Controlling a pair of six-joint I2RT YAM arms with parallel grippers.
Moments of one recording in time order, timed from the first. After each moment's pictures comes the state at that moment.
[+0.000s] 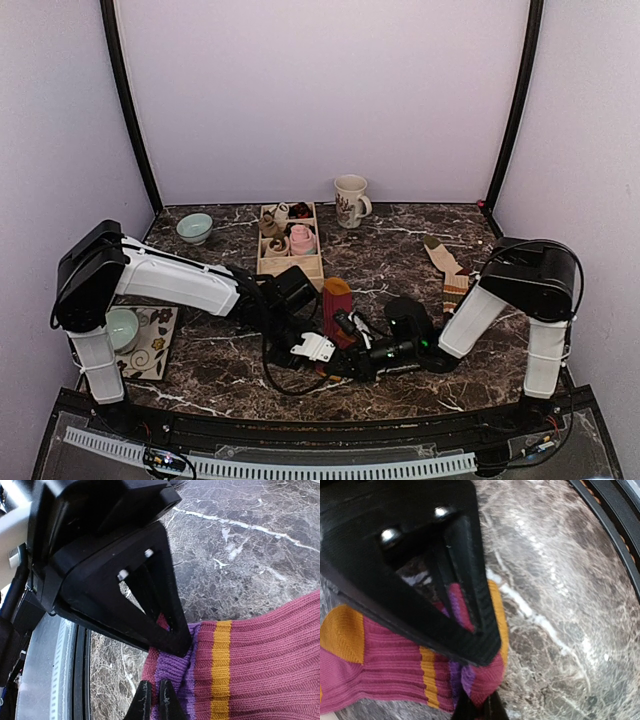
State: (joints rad) left arm -1.01 1.87 1.12 -0.44 0.30 1.00; right arm 0.96 1.97 0.55 0.91 -0.65 0.45
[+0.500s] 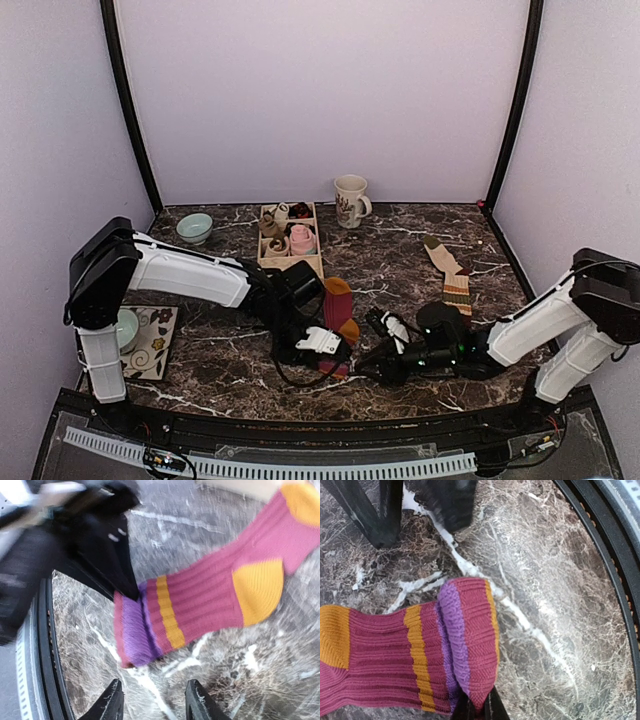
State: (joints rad) left arm -0.99 1.93 1.22 -0.54 0.38 0.93; right arm 1.01 1.54 0.34 0.62 -0.29 0.33
